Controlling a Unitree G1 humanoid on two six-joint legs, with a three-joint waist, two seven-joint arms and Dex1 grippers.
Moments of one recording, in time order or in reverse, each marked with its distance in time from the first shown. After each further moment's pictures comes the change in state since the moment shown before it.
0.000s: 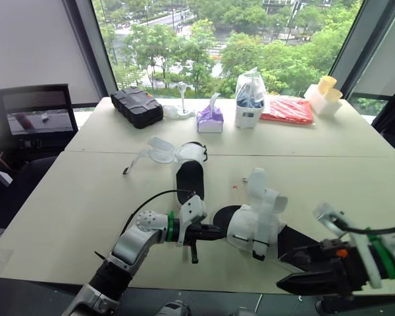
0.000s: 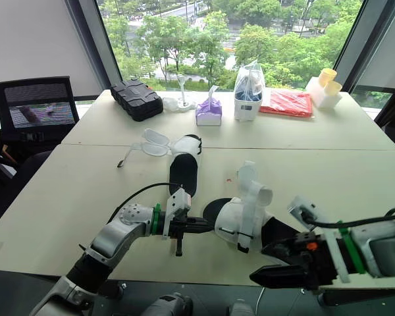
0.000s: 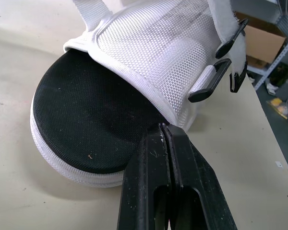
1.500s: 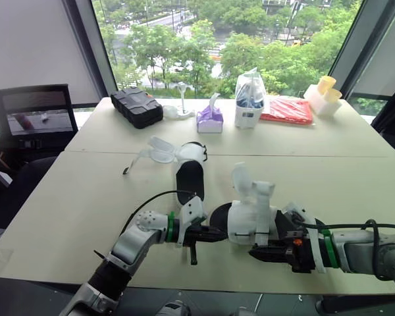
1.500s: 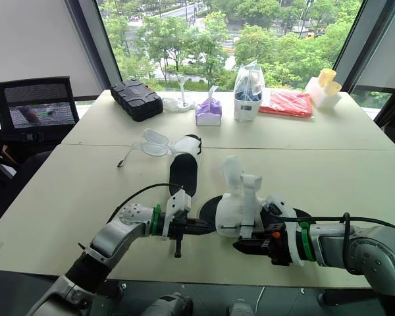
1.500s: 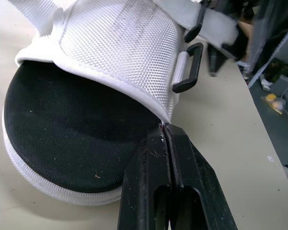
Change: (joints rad) left arm -0.014 0.020 -0.005 0.011 -0.013 -0.017 -0.004; right arm -0.130 0.133 0.294 0.128 -0.219 -0.208 -0.146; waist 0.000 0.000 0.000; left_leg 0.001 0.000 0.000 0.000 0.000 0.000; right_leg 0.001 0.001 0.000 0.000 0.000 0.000
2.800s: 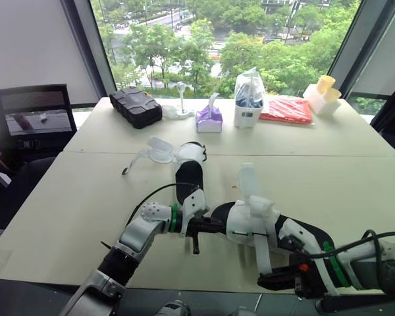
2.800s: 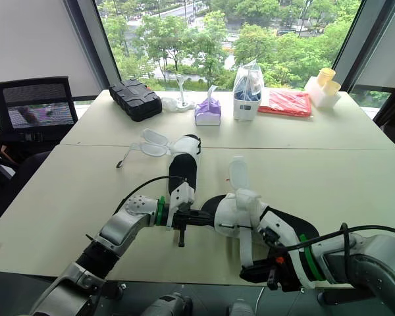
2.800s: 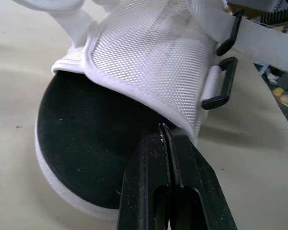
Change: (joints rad) left arm -0.083 -0.045 -0.005 0.133 0.040 -0.073 -0.040; right arm 0.125 -0.179 0.108 -0.167 -0.146 -0.075 0.186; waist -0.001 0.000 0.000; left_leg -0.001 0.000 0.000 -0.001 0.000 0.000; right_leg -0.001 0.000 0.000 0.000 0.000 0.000
